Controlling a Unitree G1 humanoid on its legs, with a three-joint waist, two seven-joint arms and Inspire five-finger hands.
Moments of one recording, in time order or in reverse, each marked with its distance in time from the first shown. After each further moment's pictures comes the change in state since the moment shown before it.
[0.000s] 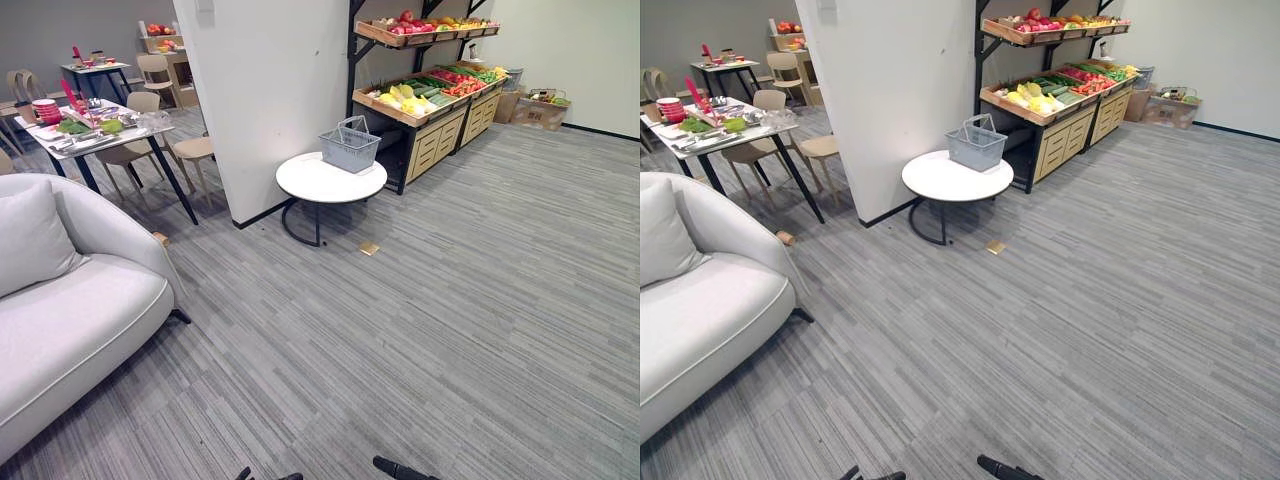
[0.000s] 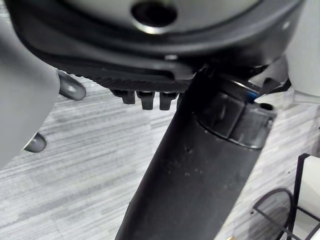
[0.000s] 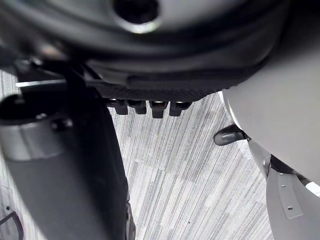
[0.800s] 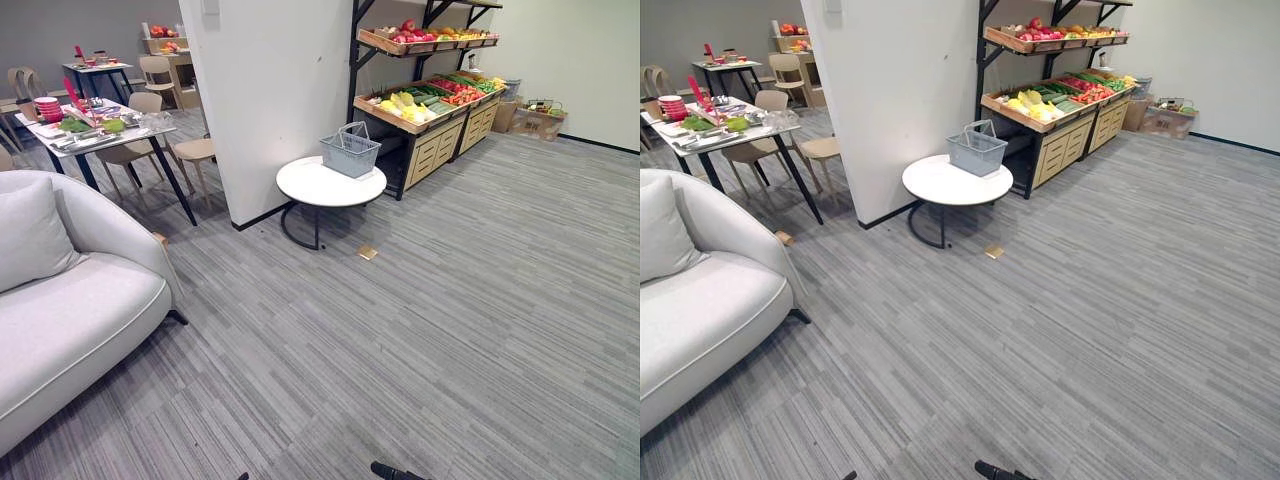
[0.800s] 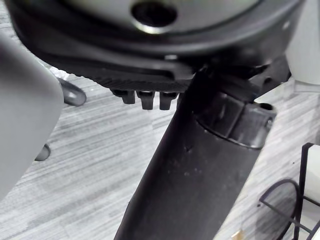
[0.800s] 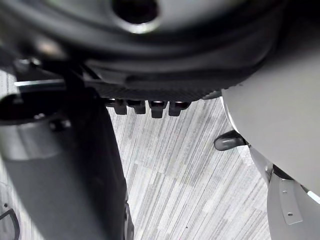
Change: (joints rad) left arm 0.006 0.019 -0.036 0.015 0.033 -0.032 0.003; right arm 0.015 0.010 0.041 0.000 0.006 -0.008 -0.016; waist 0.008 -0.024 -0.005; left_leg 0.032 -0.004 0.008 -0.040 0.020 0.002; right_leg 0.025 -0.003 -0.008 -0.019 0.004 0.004
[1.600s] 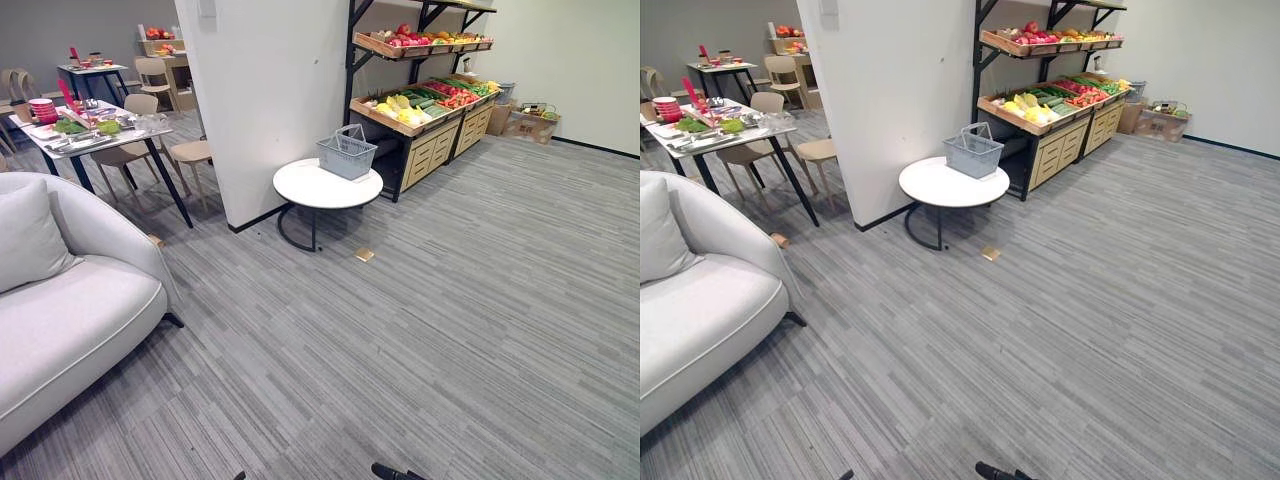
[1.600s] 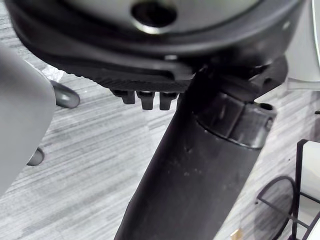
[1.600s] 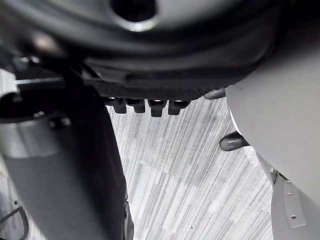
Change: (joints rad) left arm 0.001 0.000 -0.005 0.004 0.014 -0.030 0.021; right arm 0.019 -0.003 0.042 0.001 0.035 -0.053 0.002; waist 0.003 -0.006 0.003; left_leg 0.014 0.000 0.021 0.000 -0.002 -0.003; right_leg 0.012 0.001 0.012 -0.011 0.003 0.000
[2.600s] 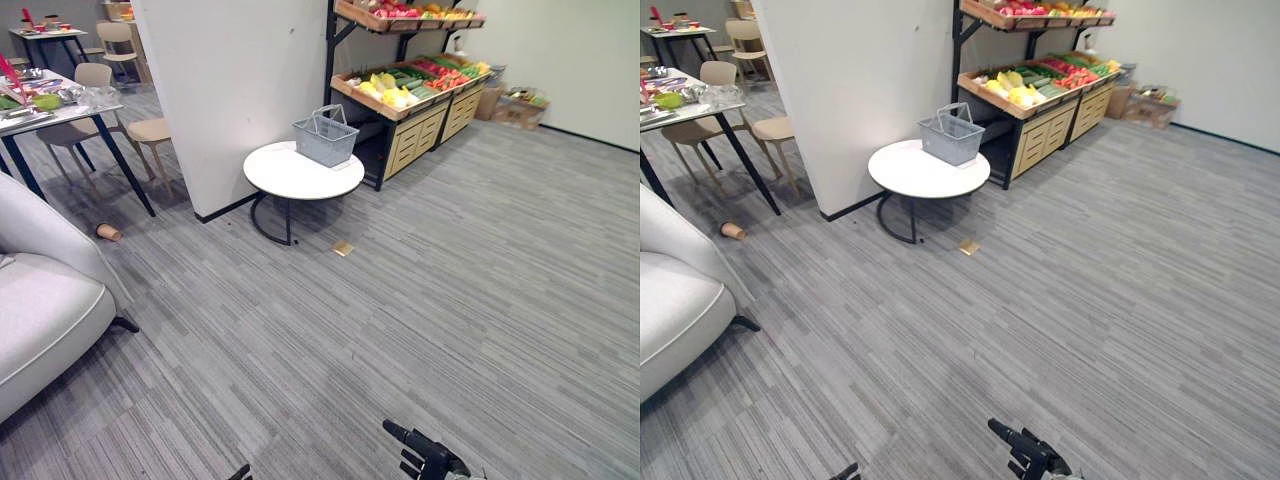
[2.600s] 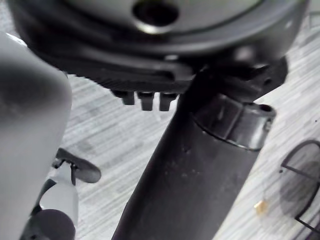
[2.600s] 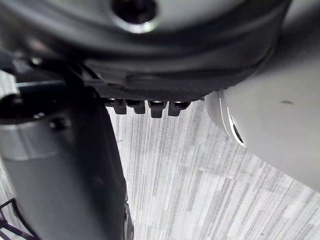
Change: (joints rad) left arm -0.008 0.027 0.016 -0.022 0.081 0.064 -0.052; right arm -0.078 -0.057 -0.102 -0.030 0.076 0.031 0.051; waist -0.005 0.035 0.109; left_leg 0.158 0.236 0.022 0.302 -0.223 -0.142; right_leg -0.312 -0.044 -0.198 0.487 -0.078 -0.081
